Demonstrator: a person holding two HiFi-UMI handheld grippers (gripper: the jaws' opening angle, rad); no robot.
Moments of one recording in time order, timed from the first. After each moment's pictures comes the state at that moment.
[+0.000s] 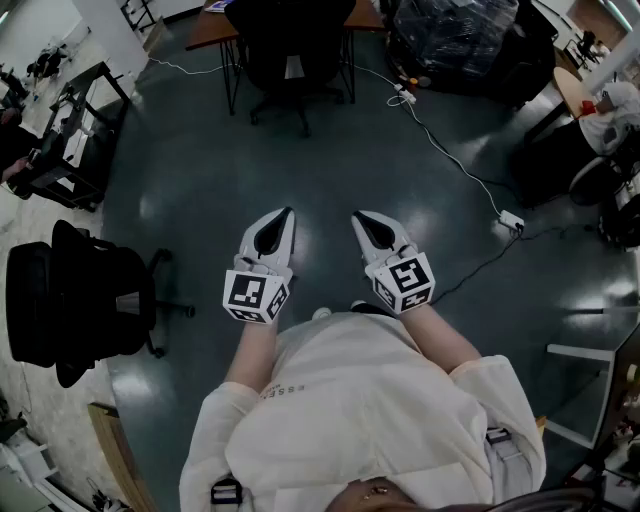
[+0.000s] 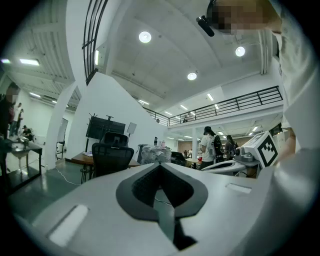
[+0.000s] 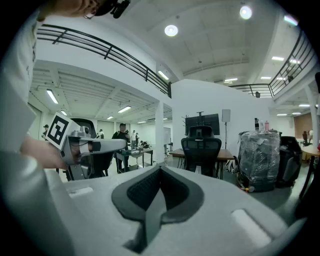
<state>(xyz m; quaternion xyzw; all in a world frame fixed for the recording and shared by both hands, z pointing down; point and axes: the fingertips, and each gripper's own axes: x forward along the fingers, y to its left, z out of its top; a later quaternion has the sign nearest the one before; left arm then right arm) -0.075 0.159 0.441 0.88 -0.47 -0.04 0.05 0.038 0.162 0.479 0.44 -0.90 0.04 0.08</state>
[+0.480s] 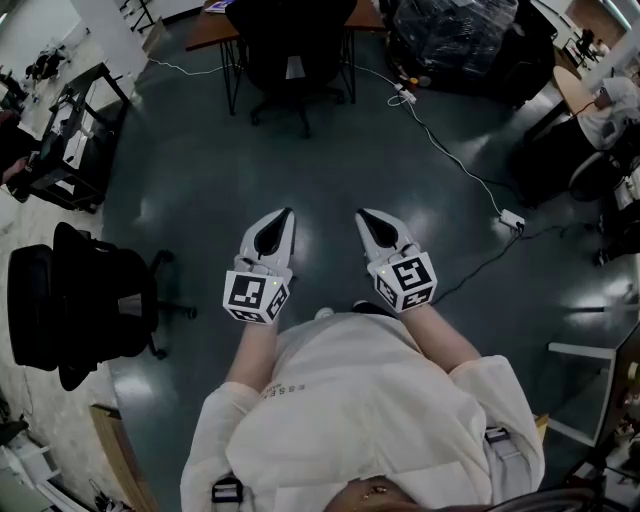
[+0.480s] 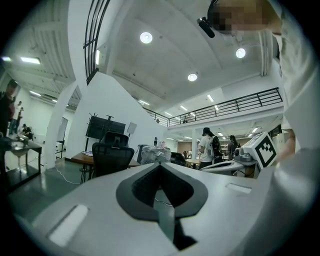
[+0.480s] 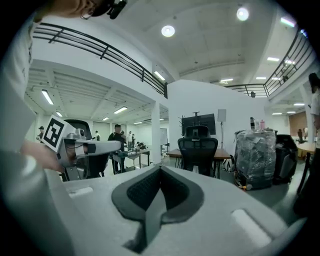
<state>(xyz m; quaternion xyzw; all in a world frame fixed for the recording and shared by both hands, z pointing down) -0.085 0.157 0.442 0.88 -0.47 -0.04 0.05 0.037 0.156 0.478 0.46 -0.89 0.05 0.08</state>
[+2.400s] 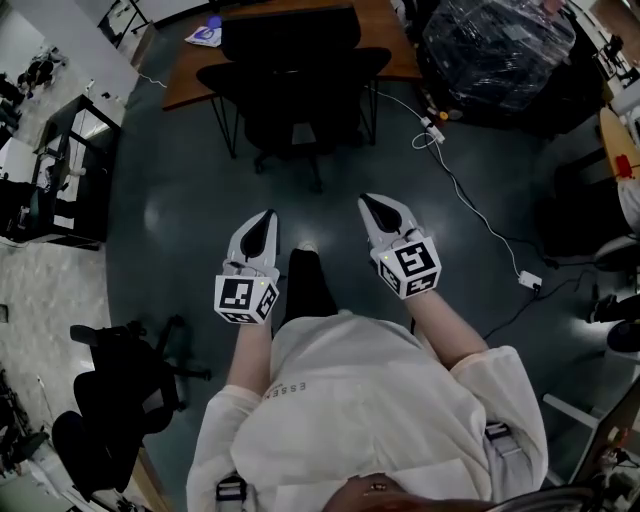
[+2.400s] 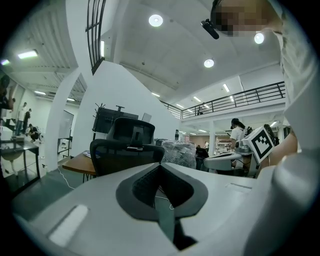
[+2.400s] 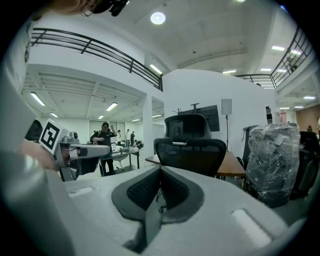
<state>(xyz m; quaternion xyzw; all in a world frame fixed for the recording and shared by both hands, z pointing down) -0.120 -0.317 0.467 0.85 -0.52 -0.01 0.08 0.038 -0.341 0.487 0.44 -0.89 0.06 0.09</state>
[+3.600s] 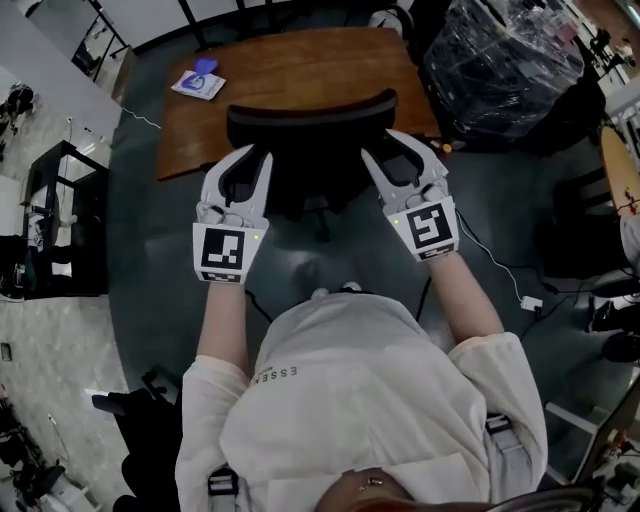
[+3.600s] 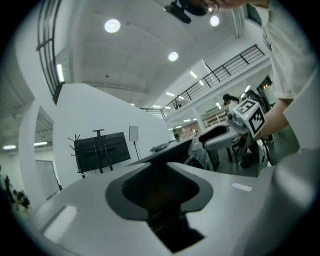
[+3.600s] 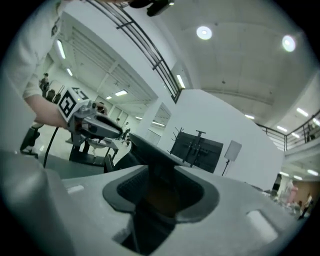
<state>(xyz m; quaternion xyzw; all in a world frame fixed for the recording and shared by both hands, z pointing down) -0.160 -0.641 0.343 0.88 -0.46 0.08 -0.13 -0.008 -0.642 0.350 0.45 -0.86 -0.18 0.13</state>
